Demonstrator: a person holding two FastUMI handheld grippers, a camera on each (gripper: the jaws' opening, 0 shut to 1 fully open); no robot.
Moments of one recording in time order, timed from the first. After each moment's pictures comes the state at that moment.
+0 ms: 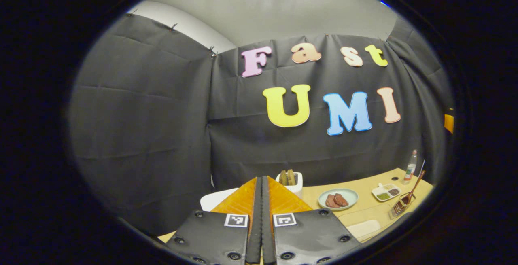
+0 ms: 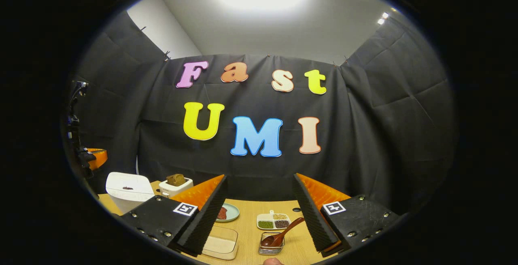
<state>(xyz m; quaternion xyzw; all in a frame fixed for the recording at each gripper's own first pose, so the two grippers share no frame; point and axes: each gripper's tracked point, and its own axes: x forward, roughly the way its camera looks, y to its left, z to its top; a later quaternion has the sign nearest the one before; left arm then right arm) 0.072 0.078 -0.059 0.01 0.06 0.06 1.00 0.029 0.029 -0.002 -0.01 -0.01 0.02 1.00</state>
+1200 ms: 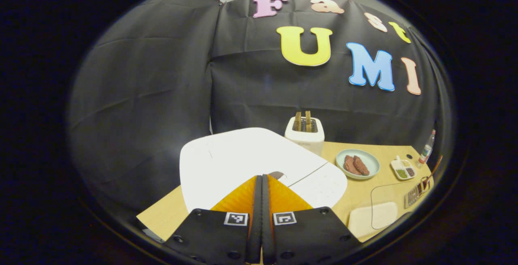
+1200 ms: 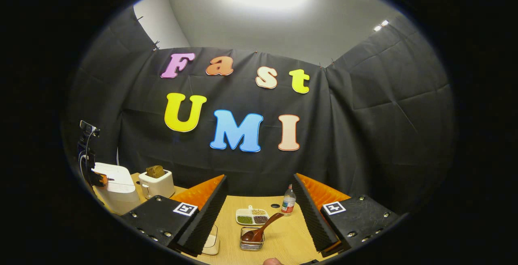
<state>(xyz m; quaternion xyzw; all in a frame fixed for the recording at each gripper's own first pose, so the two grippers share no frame) 0.135 0.112 -0.232 -0.02 0.24 0.08 0.97 0.016 -0.007 -0.016 -0.04 0.02 -0.05 1.00</state>
